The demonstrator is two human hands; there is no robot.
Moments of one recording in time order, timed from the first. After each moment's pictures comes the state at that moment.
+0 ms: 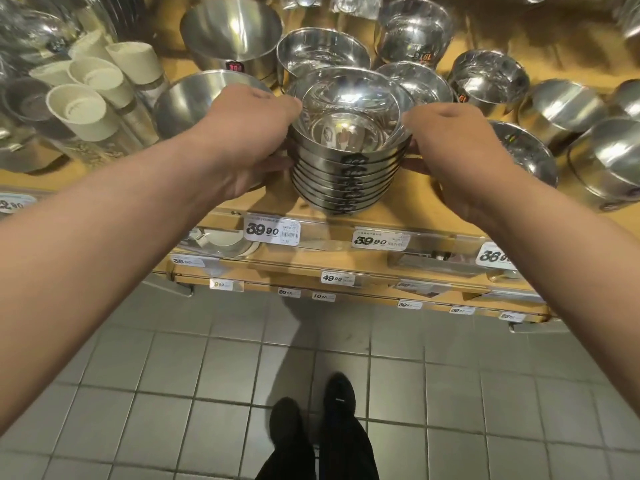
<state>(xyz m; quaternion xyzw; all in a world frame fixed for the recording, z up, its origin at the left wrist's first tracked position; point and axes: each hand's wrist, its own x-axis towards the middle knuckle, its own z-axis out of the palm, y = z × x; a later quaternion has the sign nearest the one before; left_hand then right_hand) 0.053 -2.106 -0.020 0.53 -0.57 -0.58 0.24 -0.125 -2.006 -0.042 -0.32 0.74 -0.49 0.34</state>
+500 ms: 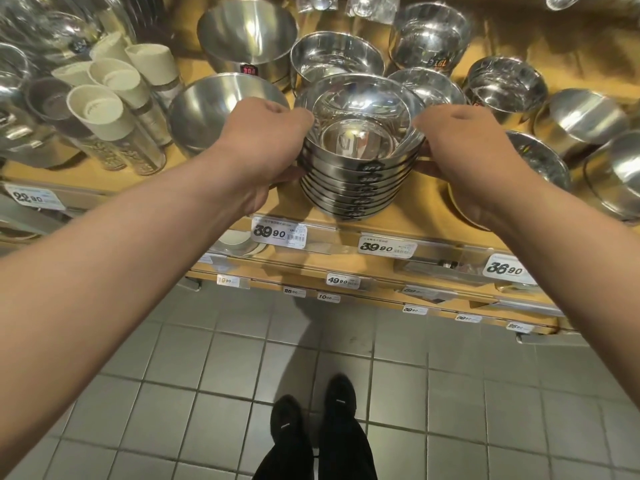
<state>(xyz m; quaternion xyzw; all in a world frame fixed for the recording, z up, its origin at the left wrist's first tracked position) 0.050 -2.100 -0.026 0.56 -0.54 -0.57 0.26 -0.135 -2.012 -0.038 -0.33 0.73 -0.48 0.36</state>
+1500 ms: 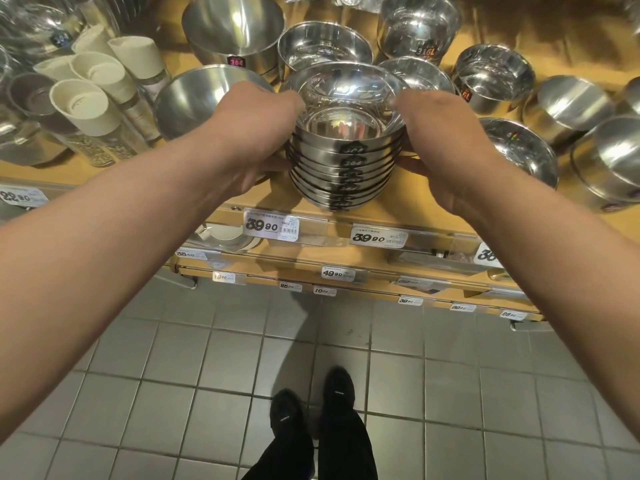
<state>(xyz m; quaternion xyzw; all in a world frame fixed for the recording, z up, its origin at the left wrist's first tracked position) 0.045 -2.106 -0.021 0.55 -0.57 -0.56 0.23 -0.119 -2.014 -0.032 -0.29 0.72 -0.50 0.39</state>
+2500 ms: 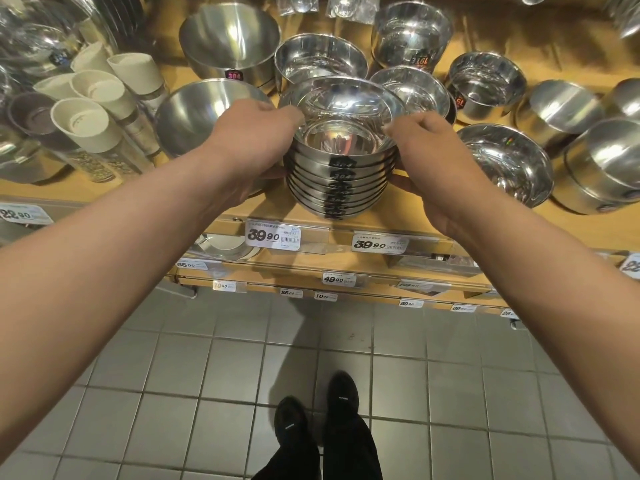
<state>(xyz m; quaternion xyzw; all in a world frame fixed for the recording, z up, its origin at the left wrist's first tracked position) 0.050 -2.116 -0.027 0.54 -0.60 -0.55 0.21 -0.112 -2.008 -0.043 -0.24 0.76 -0.48 0.38</state>
